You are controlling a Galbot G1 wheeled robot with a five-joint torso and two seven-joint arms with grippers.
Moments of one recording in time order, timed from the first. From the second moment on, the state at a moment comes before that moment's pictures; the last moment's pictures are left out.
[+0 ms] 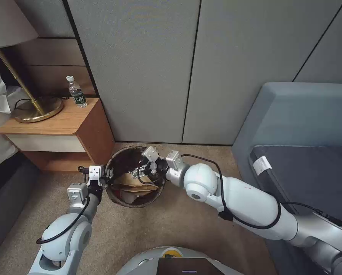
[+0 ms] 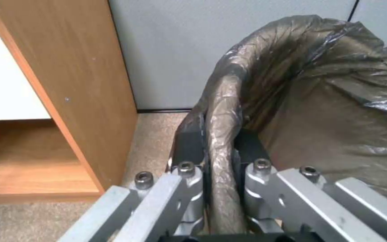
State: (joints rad) left arm 1.61 -1.30 -0.65 -2.32 -0.32 0.51 -0.07; right arm -0.52 0.98 -0.49 2.07 0.79 -0.48 0.16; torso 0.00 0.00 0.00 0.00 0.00
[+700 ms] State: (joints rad) left arm 1.61 -1.30 -0.66 -2.32 -0.33 0.51 -0.07; right arm -0.66 0.83 -0.18 2.20 0.87 -0.32 0.13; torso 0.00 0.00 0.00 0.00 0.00
